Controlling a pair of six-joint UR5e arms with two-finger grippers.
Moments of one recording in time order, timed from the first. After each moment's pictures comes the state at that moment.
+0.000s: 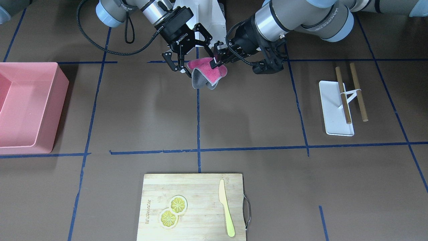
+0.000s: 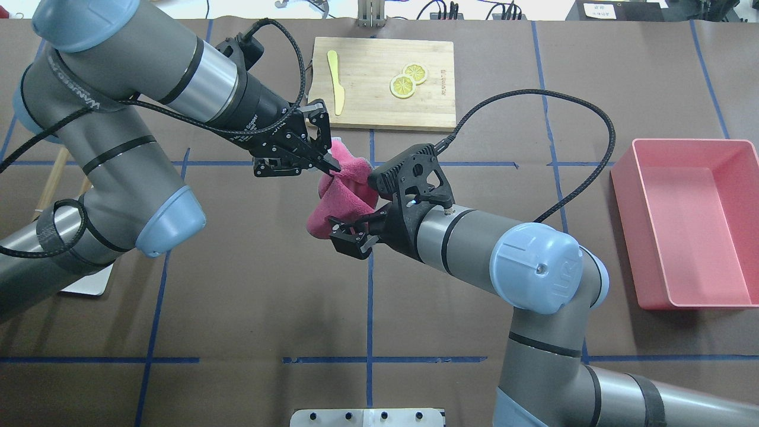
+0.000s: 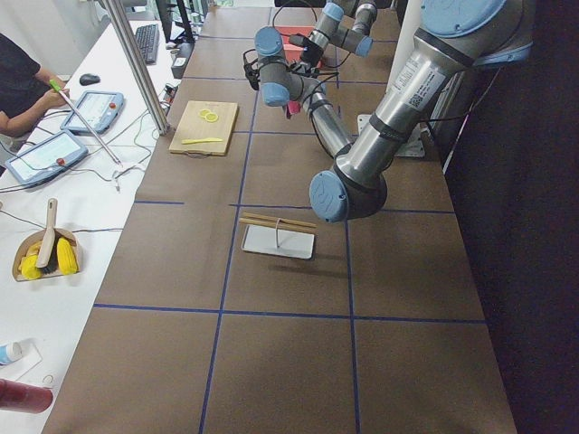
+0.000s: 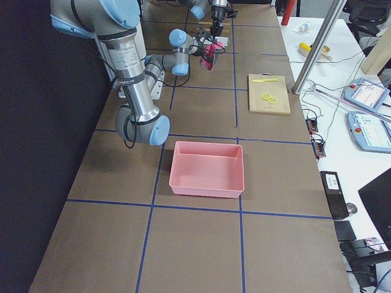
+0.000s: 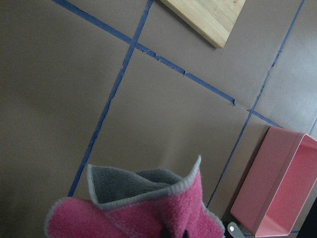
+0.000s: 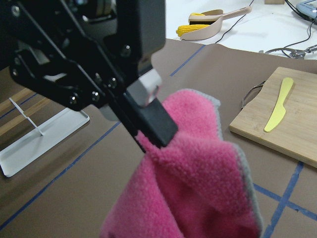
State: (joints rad) left arm -0.79 -2.22 -1.78 -2.10 -2.40 -1.83; right arm 0.36 -1.06 1.91 -0.91 1.43 0.75
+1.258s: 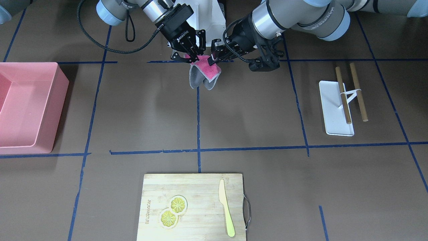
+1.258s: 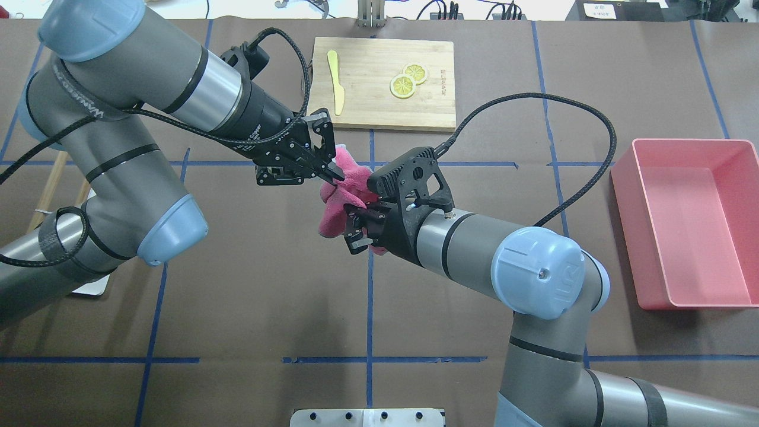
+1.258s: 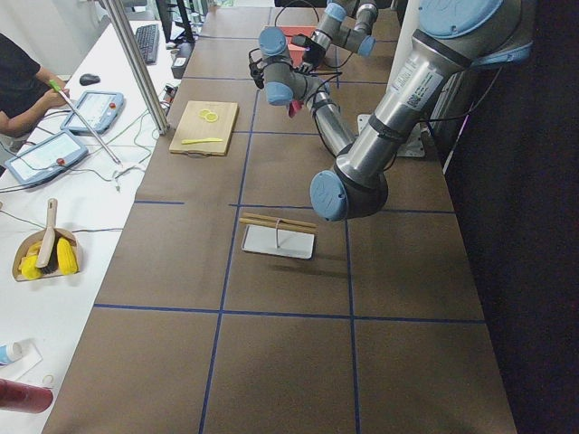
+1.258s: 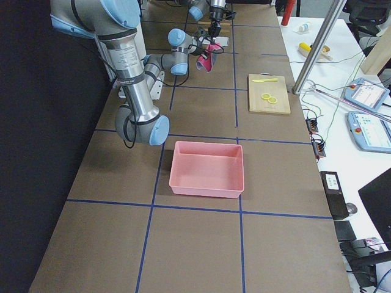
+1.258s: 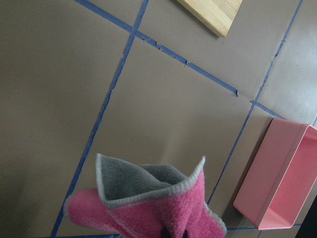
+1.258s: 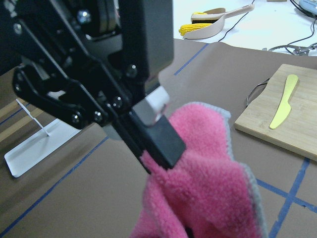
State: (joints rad) left arm -0.77 -2.21 -1.79 -2.10 -2.40 -1.83; right arm 0.35 -1.07 1.92 -0.91 1.43 0.76
